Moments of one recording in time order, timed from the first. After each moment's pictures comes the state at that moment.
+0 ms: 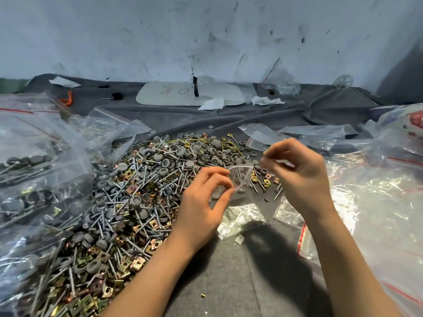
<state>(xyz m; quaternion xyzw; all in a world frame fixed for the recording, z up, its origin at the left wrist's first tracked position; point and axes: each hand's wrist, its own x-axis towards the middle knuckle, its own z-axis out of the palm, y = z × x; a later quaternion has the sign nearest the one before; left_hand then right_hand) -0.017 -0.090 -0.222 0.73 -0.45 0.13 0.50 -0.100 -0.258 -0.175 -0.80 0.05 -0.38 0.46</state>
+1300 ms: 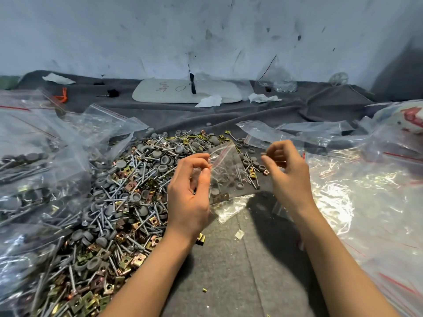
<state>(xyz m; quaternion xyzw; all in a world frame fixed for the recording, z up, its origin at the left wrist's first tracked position) -0.020 -0.087 -0.212 0.67 -0.30 0.09 0.67 -0.081 -0.264 -0.203 -0.81 0.16 -0.40 0.40</state>
